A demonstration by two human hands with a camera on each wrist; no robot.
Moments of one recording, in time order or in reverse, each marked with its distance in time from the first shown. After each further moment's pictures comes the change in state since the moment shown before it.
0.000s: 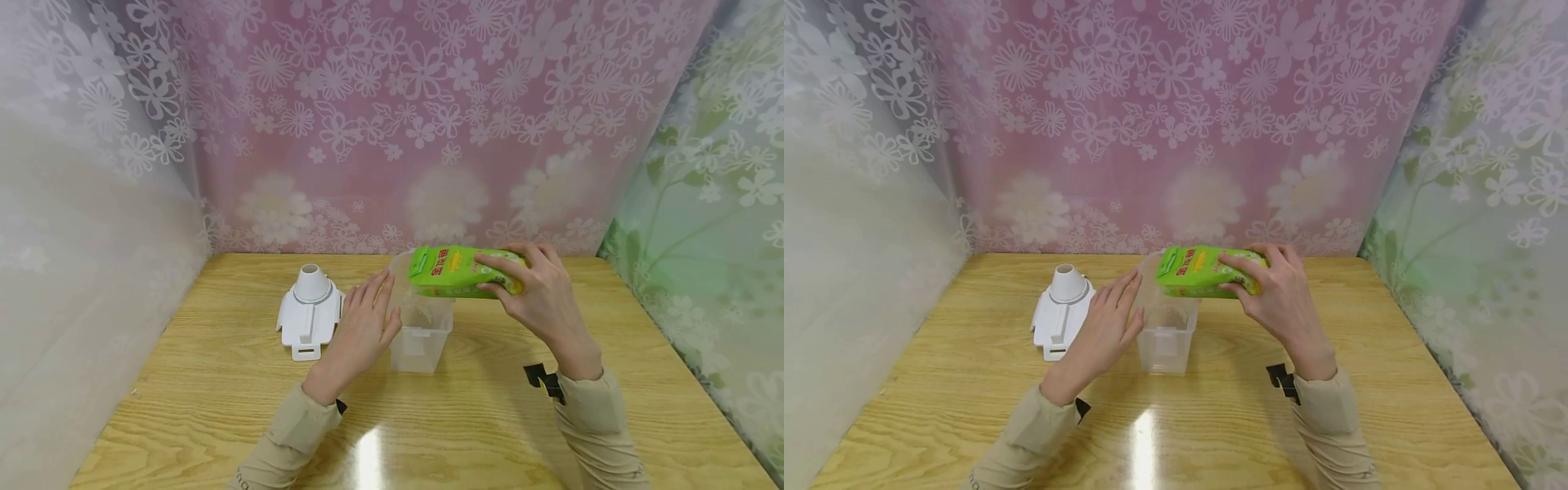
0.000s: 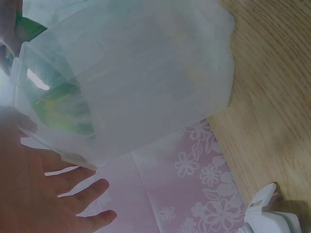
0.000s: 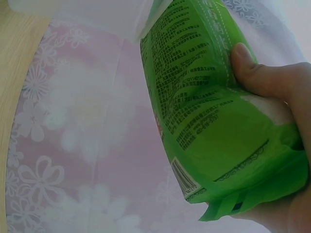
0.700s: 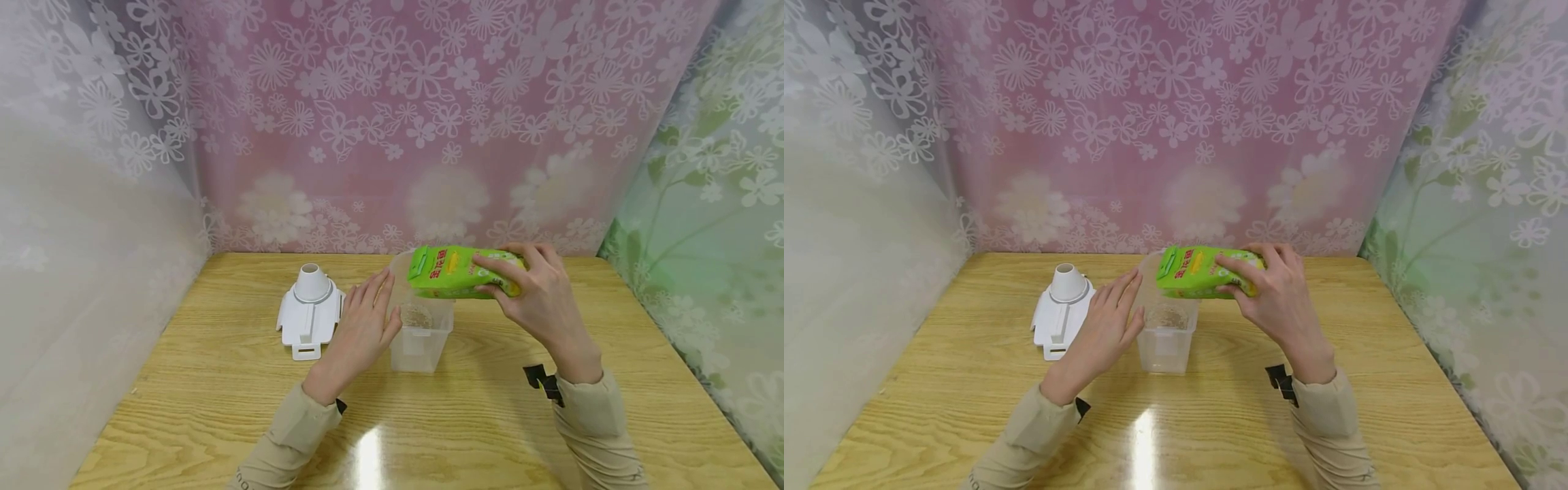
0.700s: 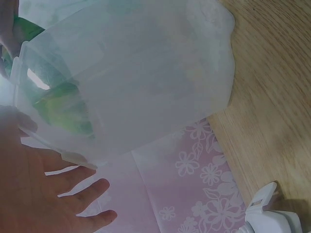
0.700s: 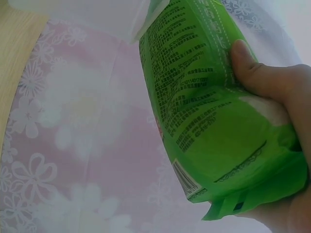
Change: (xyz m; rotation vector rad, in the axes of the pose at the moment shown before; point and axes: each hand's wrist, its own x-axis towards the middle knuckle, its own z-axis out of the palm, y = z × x) left_hand 0.000 0.000 -0.001 0.000 0.003 0.000; right_hand 0.004 -0.005 -0.001 -0.037 0.032 -0.086
